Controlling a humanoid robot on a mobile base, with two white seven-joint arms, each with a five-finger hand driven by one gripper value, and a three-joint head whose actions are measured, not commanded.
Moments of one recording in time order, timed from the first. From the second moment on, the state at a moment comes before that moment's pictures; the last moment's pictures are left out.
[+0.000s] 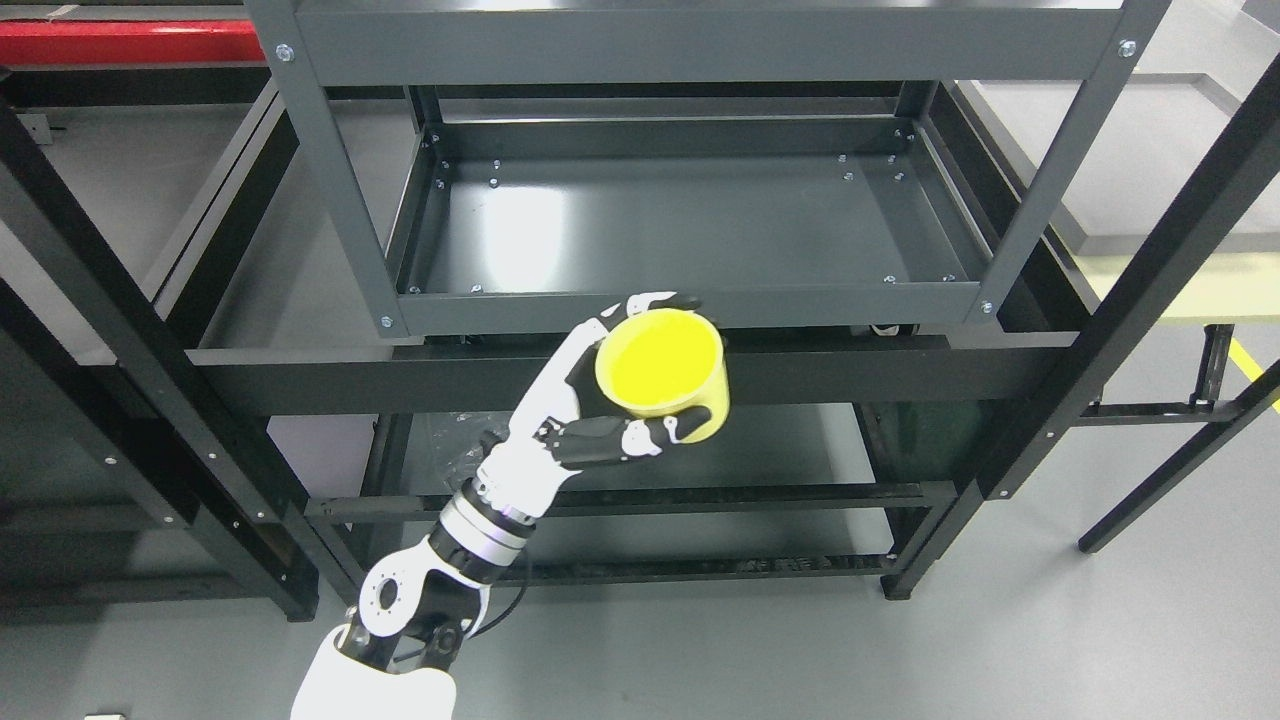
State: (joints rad) left arm -0.41 0.00 -0.34 -1.61 0.54 -0.15 -0.48; right arm 0.00 0.00 0.00 -0.24 0.00 0.09 -0.12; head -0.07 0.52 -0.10
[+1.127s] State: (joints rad) left arm -1.12 0.00 -0.40 -1.62 0.77 0.36 0.05; right arm 0.00 0.00 0.00 -0.24 0.00 0.09 -0.12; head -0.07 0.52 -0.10
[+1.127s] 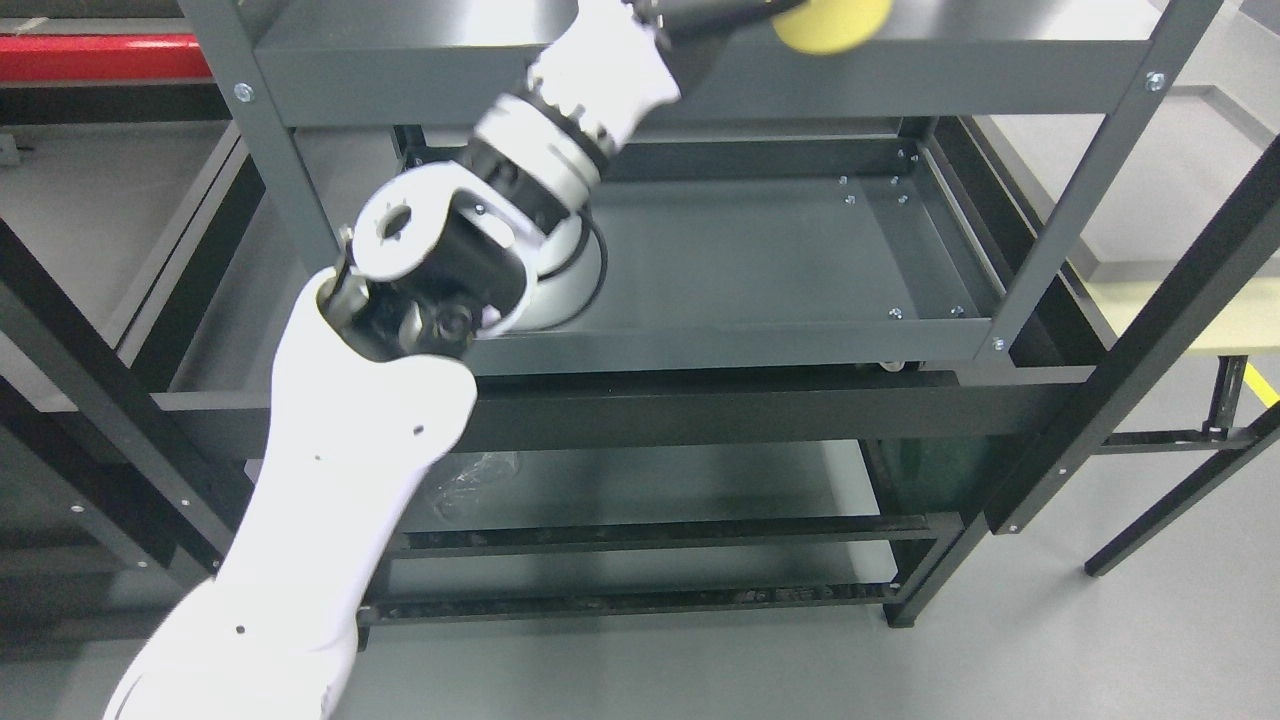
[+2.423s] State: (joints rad) left arm -1.28 0.00 -0.33 -1.14 0.57 0.45 -0.05; right arm 0.00 0.00 0.00 -0.24 0.00 0.09 -0.12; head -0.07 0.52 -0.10
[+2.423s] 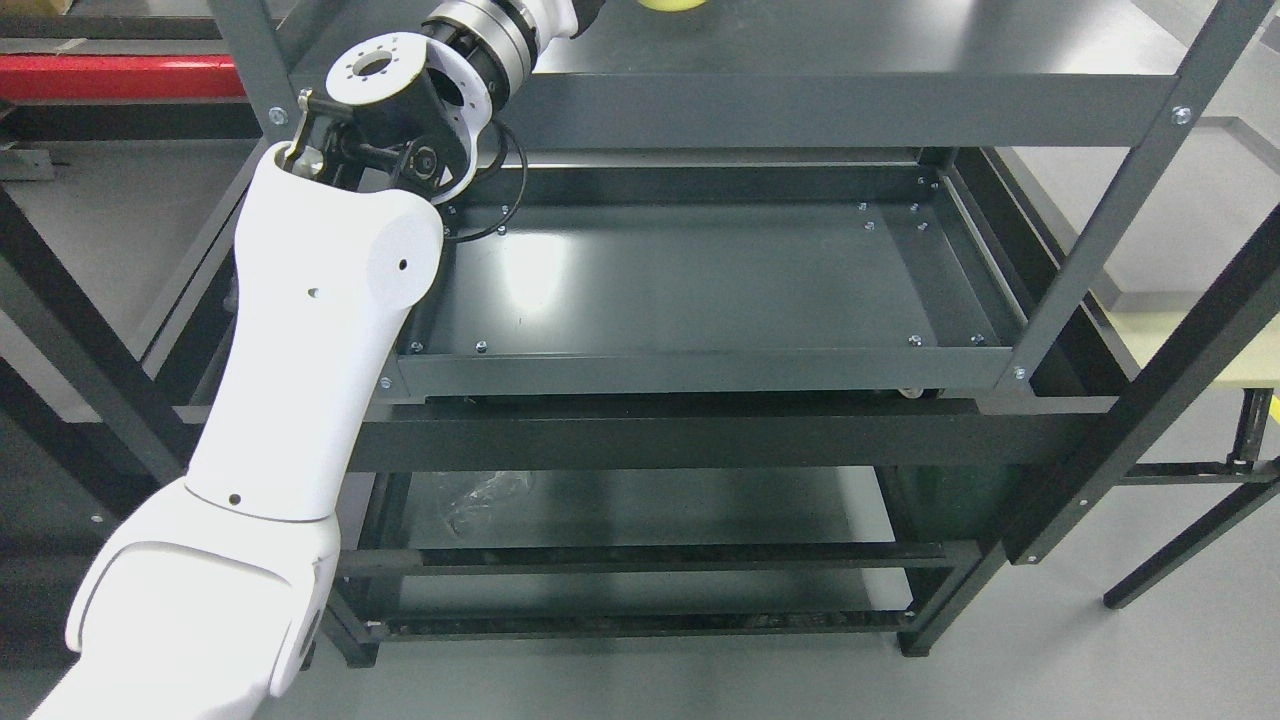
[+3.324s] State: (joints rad) left arm -1.32 0.00 -0.28 -1.16 0.48 0.47 -0.12; right arm 0.00 0.00 0.00 -0.24 0.00 0.09 -0.12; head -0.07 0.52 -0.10
